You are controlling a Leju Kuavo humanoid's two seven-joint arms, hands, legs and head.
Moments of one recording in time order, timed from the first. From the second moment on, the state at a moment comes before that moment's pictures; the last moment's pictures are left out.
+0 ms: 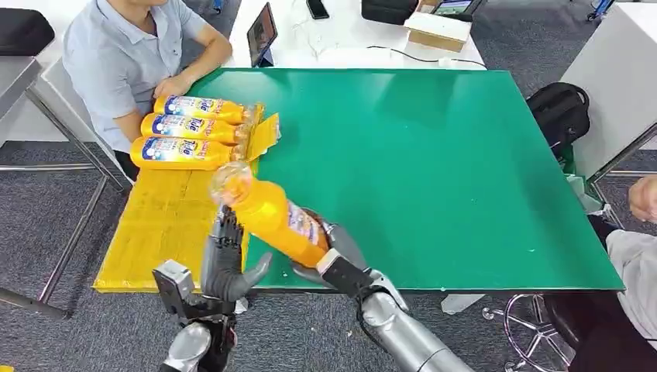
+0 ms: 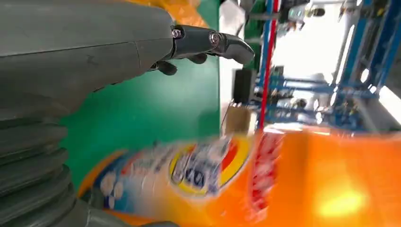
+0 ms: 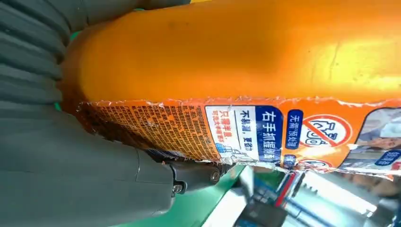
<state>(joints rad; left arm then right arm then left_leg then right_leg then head) -0.06 -0.15 -0.39 -1.35 0.05 0.12 -0.63 -0.38 0.11 0.52 -0.91 0.13 -0.19 -0.70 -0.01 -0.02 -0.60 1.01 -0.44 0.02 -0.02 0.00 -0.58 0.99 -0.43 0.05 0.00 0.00</state>
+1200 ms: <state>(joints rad) -0.15 -0.15 -0.39 -1.22 0.01 0.08 -0.60 -0.54 0.24 0.65 -0.56 0.32 -0.21 -0.68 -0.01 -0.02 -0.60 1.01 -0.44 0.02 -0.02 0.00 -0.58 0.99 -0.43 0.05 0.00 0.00</state>
